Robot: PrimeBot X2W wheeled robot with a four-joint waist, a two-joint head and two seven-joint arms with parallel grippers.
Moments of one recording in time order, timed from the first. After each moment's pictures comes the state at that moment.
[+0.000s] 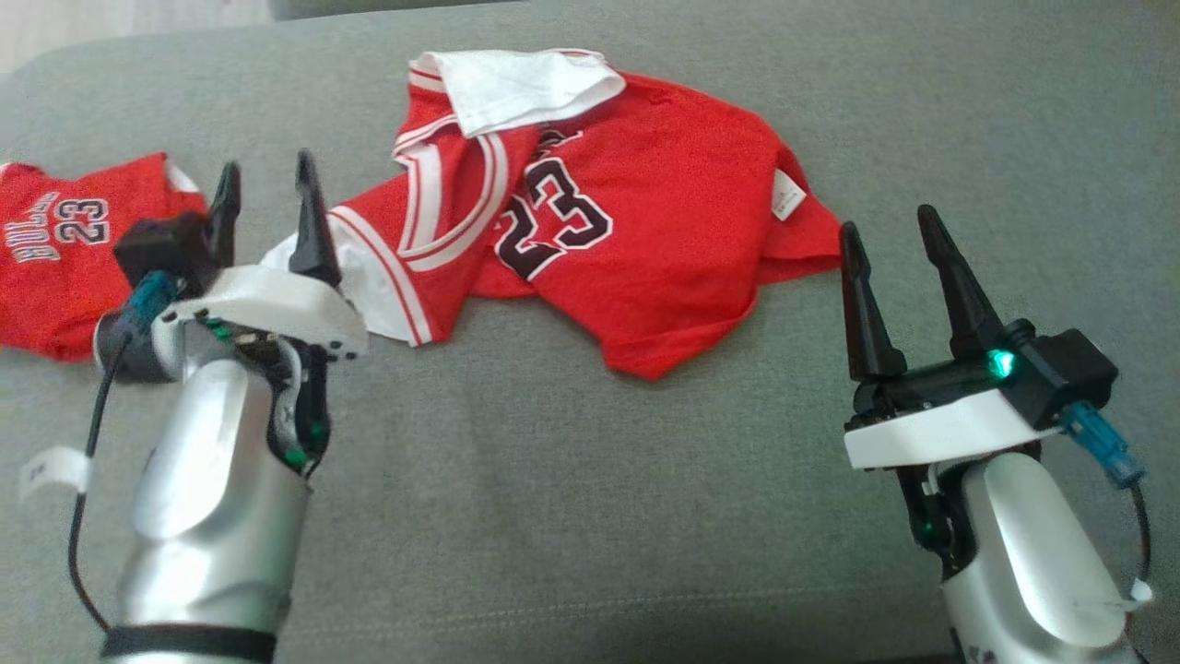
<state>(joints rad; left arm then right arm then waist) -0.56 0.12 -0.22 0.59 -0.35 0.09 -0.25 -0.25 -0.07 0.17 0.19 0.18 0.12 -0.26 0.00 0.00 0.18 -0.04</state>
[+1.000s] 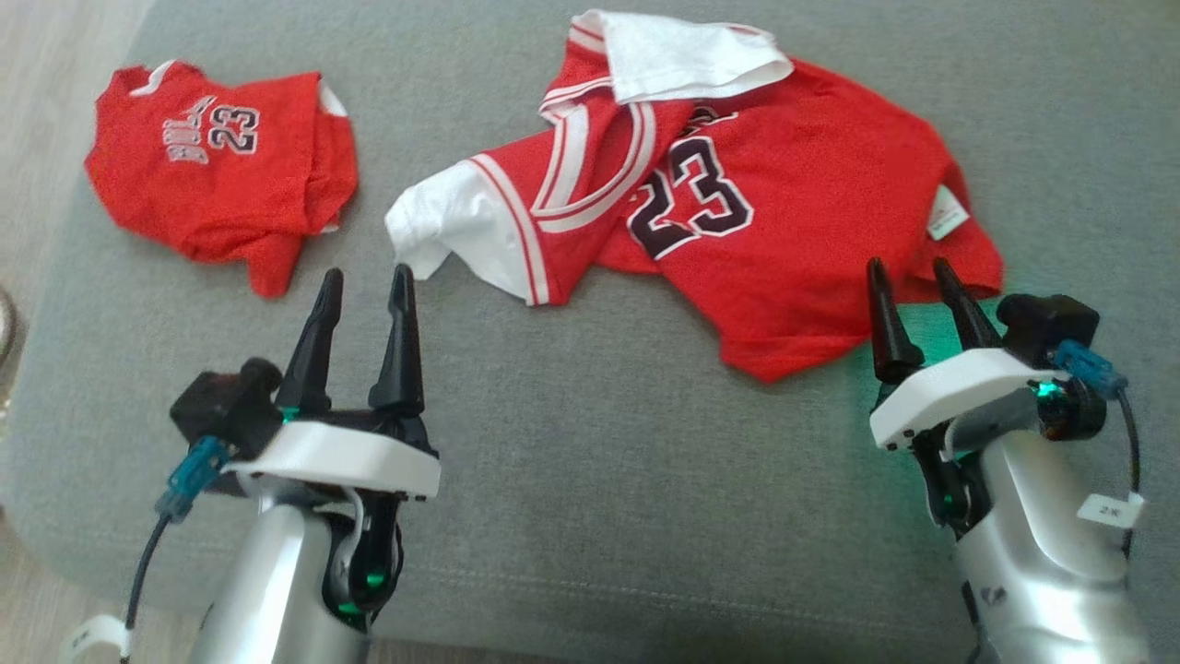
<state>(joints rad) -0.19 0.04 -0.23 0.17 -0.39 -0.02 -0.26 -0.40 -0.08 0.08 0.59 0.27 0.12 -0.11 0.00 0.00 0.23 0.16</state>
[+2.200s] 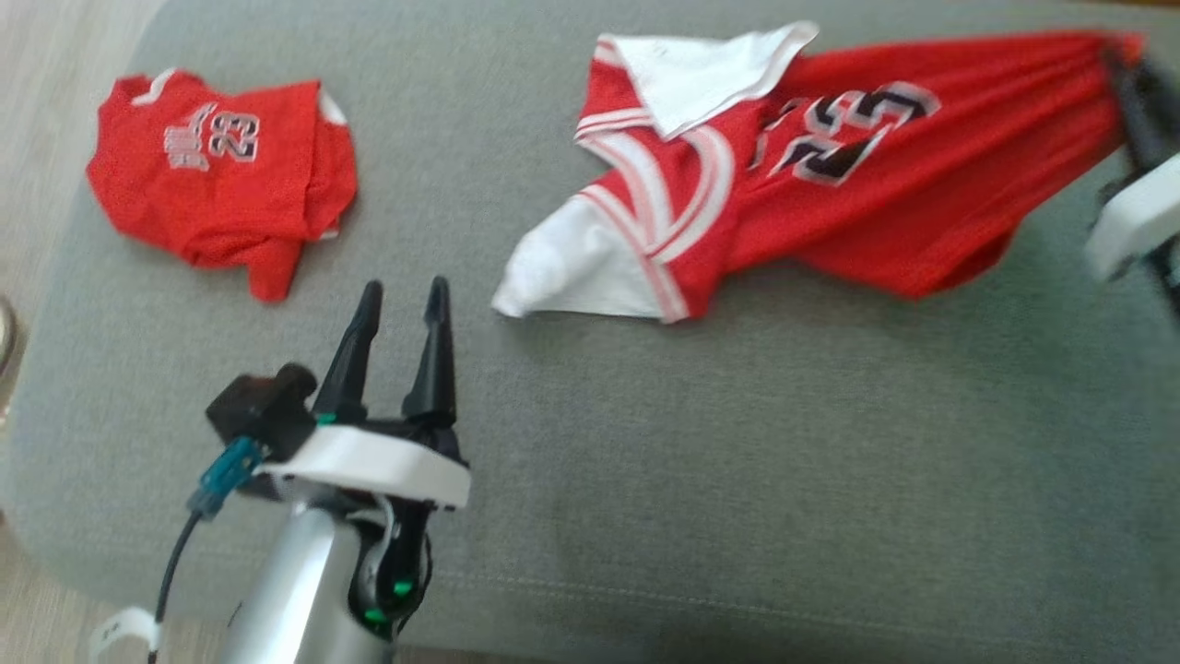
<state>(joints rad) -0.19 0.04 -0.30 0.18 -0.45 0.00 -0.26 -0.64 -0.49 0.26 0.48 0.24 0.12 0.02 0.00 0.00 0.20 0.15</state>
